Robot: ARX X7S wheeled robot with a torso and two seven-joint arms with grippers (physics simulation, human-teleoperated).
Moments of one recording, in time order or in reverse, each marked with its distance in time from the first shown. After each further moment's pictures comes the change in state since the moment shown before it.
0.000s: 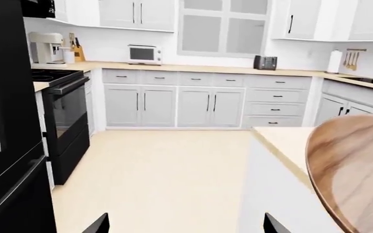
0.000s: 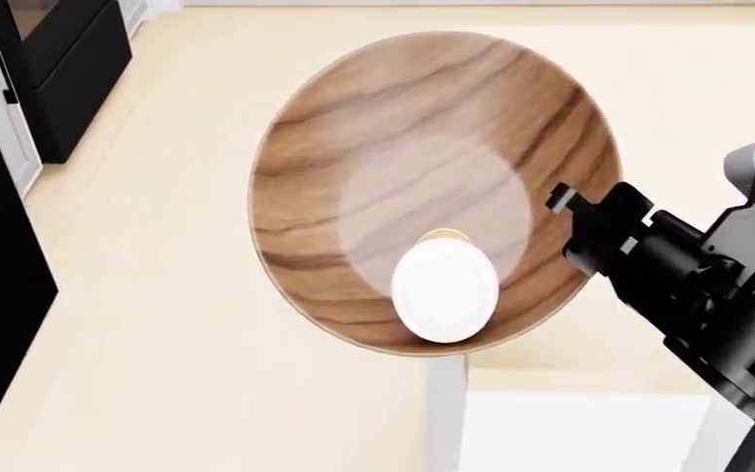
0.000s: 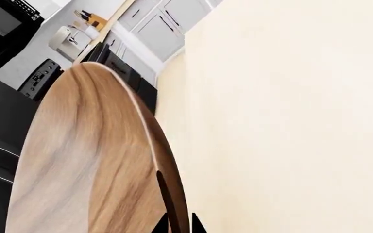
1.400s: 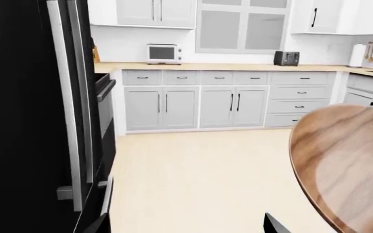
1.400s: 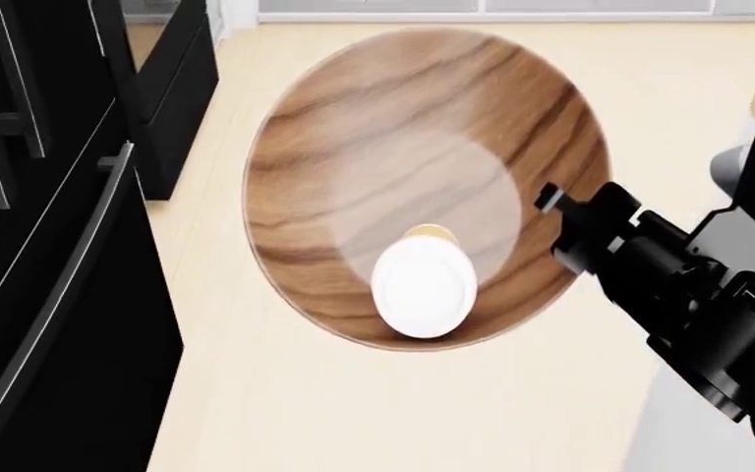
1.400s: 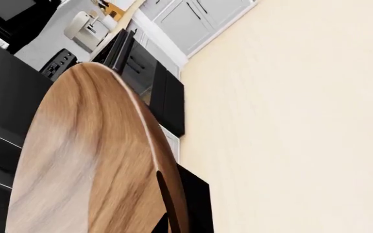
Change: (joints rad) left arm -0.015 -0.013 0.079 -0.021 0.011 0.038 0.004; right arm -0.058 -0.024 0.058 0.029 -0.024 -0.024 0.003
